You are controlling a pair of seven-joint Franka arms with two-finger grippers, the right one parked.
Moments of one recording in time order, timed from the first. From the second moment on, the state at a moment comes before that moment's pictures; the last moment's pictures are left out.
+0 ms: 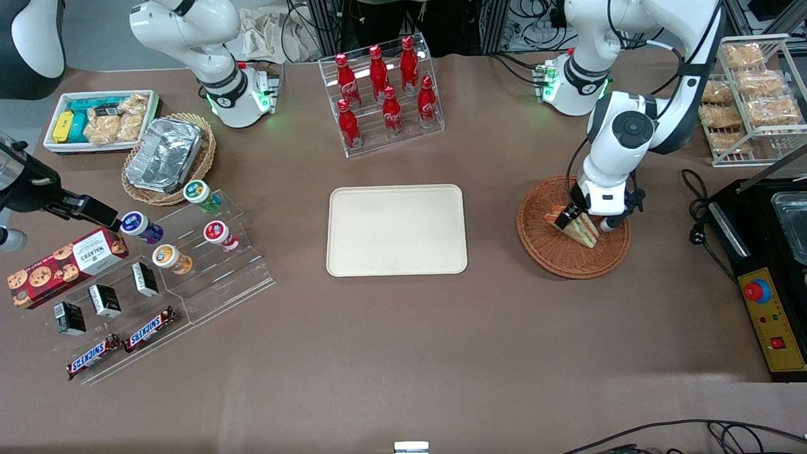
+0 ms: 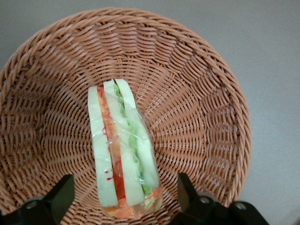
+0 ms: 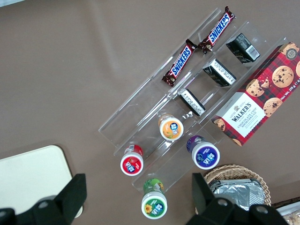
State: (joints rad) arm -0.17 0.01 -0.08 -2.56 0.09 2.63 -1.07
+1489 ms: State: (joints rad) arm -0.17 -0.05 0.00 -1.97 0.05 1.76 -0.72
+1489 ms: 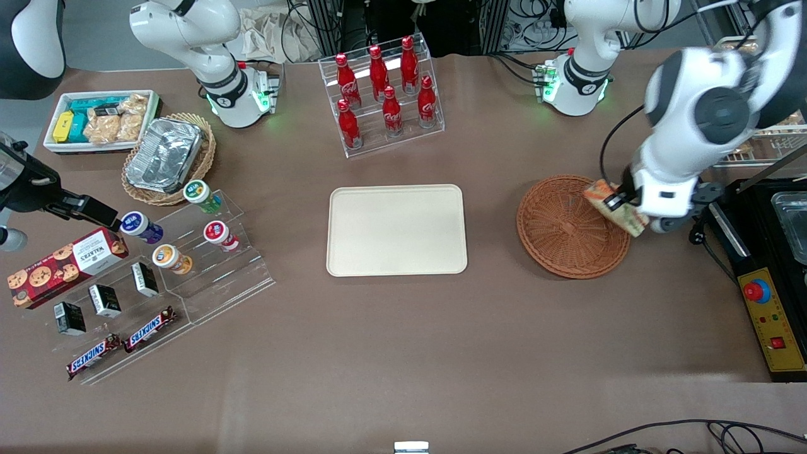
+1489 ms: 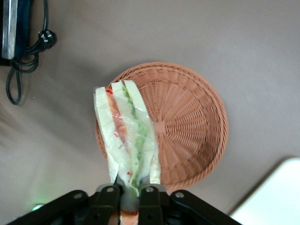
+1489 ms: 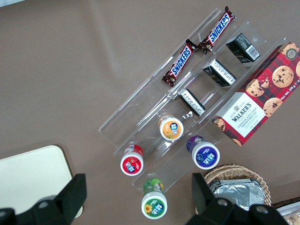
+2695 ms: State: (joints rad) arm -0.32 -0.02 0.02 -1.86 0.01 1.66 -0.62
